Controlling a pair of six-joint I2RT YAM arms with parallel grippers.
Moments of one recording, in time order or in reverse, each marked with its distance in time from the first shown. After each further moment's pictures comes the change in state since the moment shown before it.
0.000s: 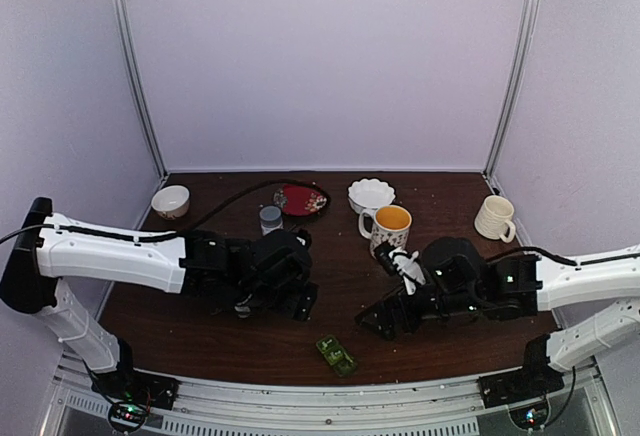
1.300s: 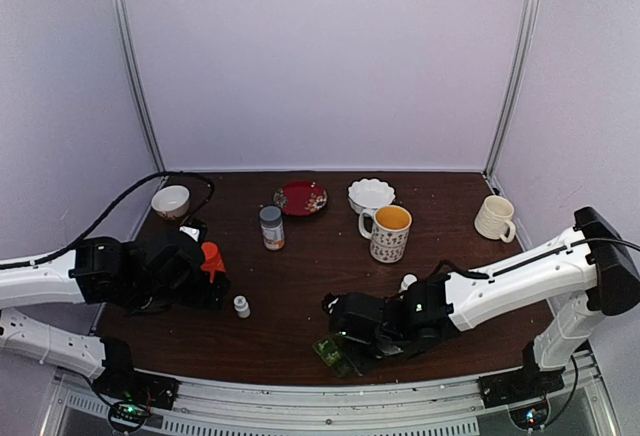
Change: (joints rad) left arm 0.150 -0.592 -0.336 -0.244 -0.155 -0.092; right arm 0.243 0.472 0.345 -0.331 0.215 0.137
